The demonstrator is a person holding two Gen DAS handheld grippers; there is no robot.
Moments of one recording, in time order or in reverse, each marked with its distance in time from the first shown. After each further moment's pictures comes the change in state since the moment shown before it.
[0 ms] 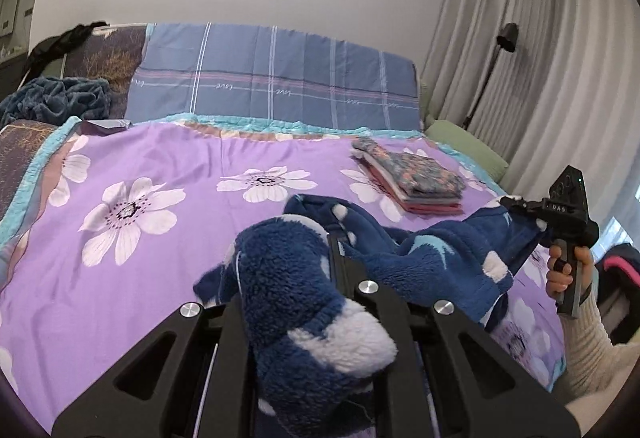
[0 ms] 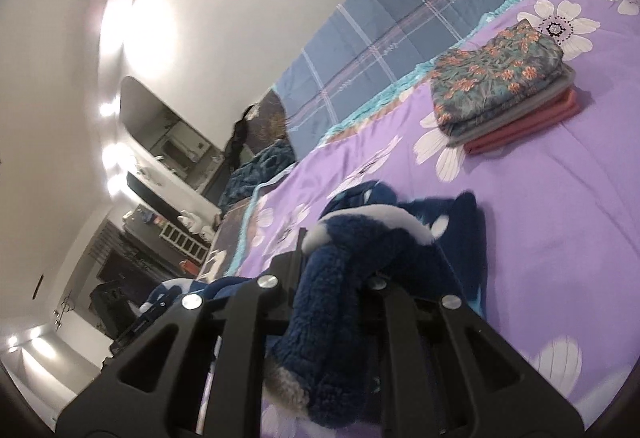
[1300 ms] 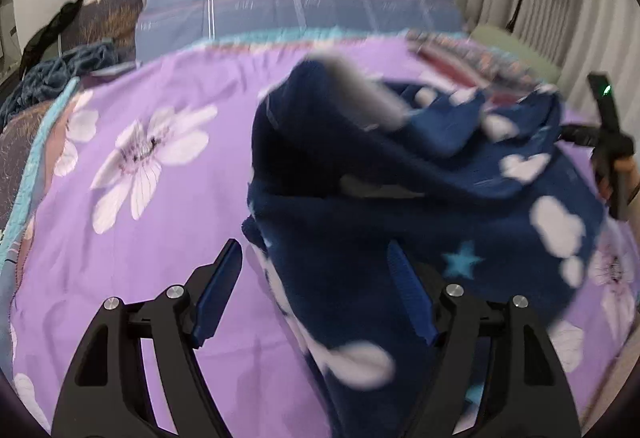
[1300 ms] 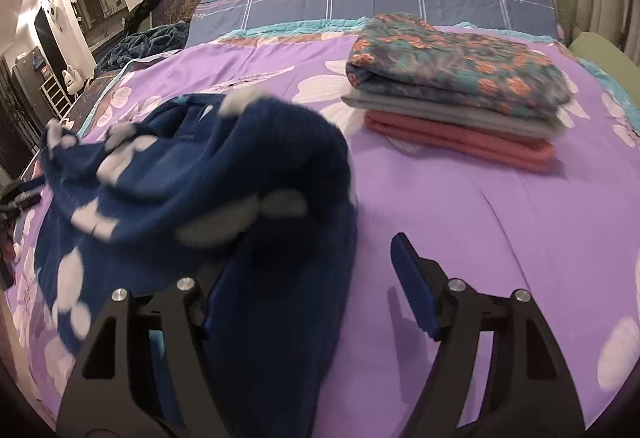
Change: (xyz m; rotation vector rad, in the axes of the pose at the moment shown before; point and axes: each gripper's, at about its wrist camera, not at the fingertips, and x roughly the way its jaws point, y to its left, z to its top) left arm 0.103 0.061 -0.066 0.130 0.300 0.155; right arm 0.111 -0.067 -0.005 -0.462 0.268 -0.480
